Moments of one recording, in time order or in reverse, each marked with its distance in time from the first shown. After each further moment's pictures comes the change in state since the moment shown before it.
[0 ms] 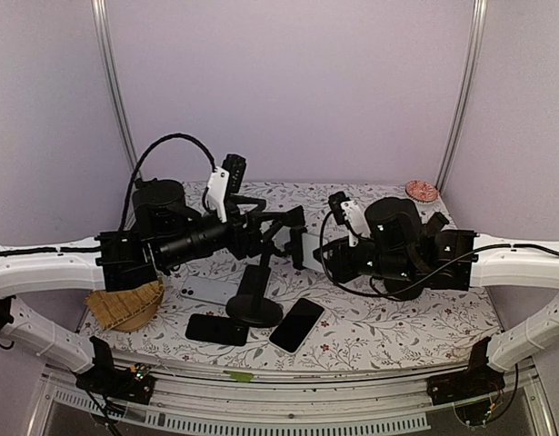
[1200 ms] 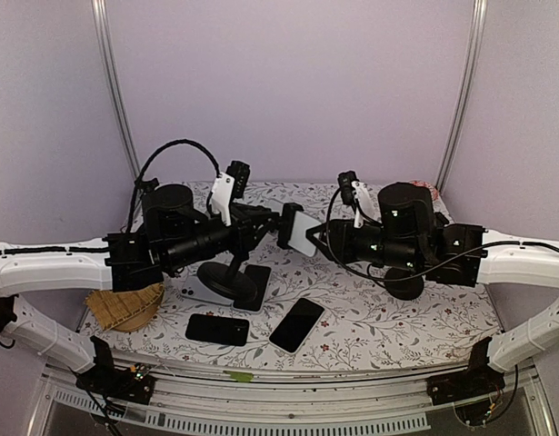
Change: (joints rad) left arm 0.024 0.031 -0.013 0.000 -0.021 0.003; right arm -0.003 -0.028 0.033 0.085 -0.018 0.121
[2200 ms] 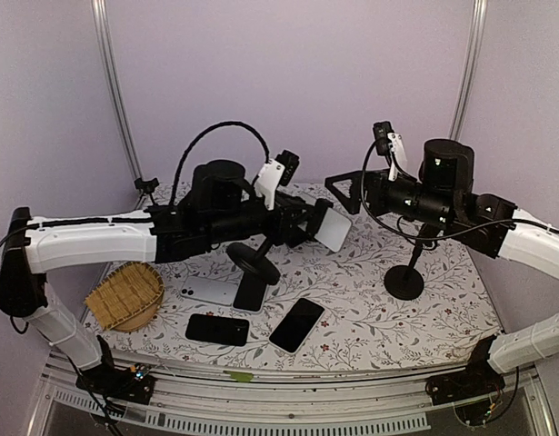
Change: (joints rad) left arm 0.026 0.327 0.341 -0.151 0.105 0.105; right arm -0.243 -0.072 0.117 -0.016 -0.146 -0.253
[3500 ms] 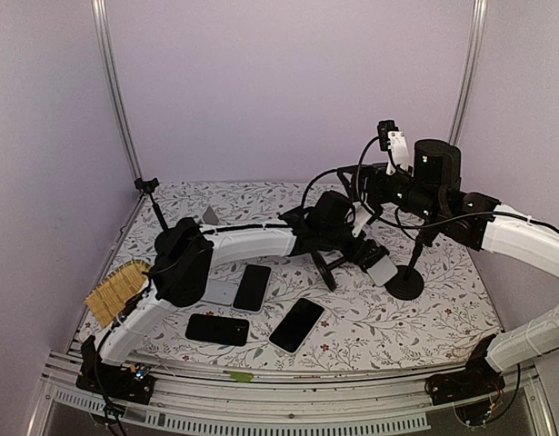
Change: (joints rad) left arm 0.037 1.024 1.019 -0.254 0.231 0.151; right arm -0.098 0.074 -0.034 0.101 0.176 -0.128
